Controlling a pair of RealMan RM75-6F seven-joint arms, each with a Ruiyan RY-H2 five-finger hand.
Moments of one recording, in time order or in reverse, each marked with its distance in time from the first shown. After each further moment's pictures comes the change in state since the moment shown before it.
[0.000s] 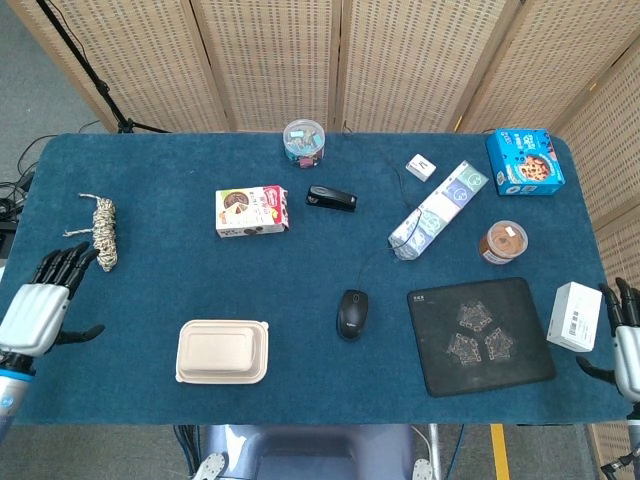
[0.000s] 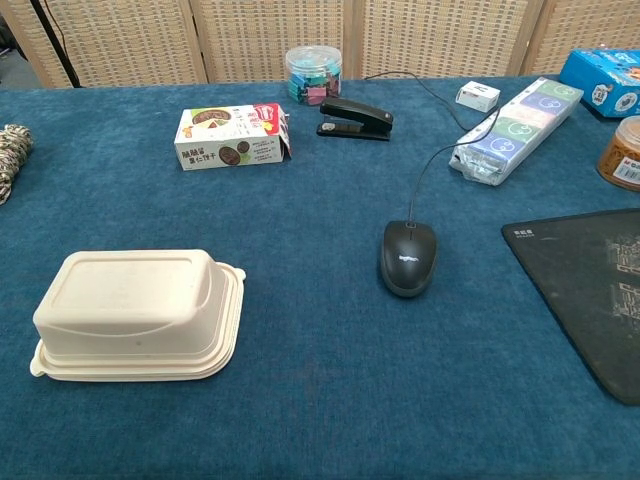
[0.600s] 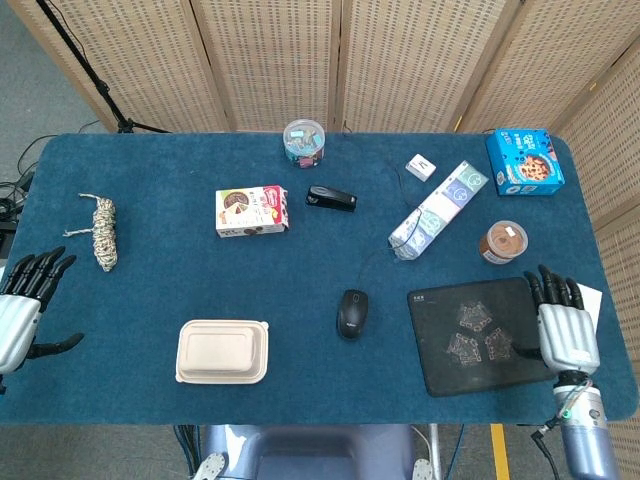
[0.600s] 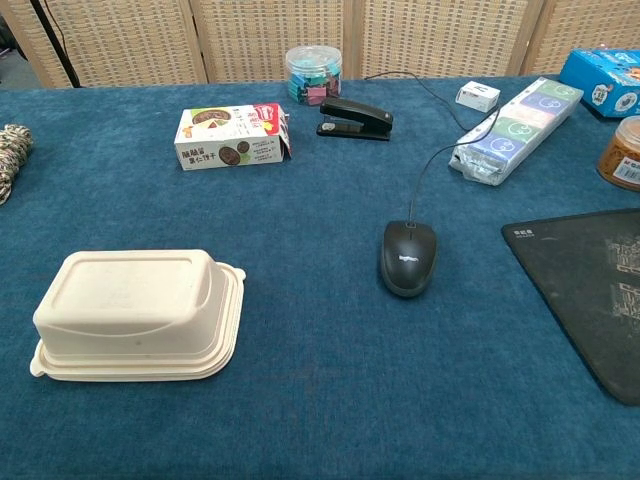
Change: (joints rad) left arm 0.086 0.061 -0.035 0.036 0.135 0.046 -0.083; right arm 0.167 -0.139 0.066 -0.188 0.218 -0.128 -0.330
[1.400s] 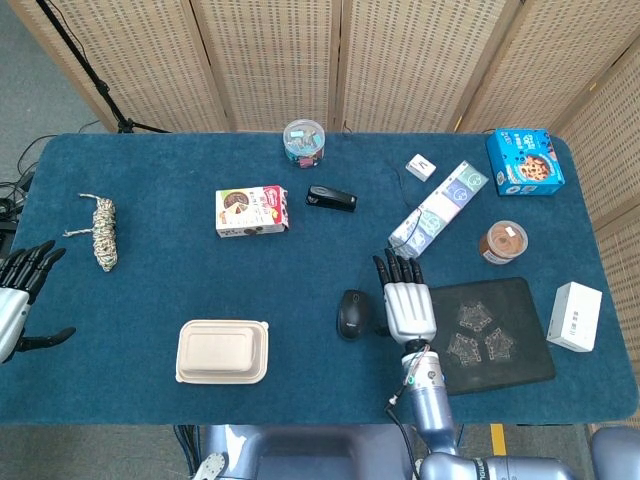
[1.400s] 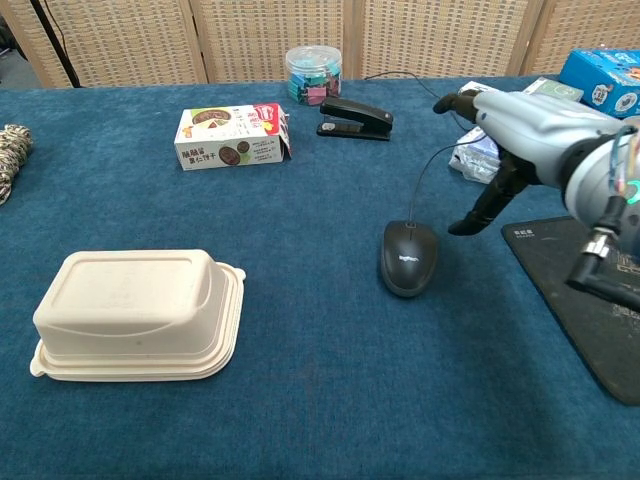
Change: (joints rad) left arm 0.023 0.025 -0.067 0.031 -0.006 -0.073 -0.083; right arm 0.353 -0.595 0.128 0.040 0.233 0.098 -0.429
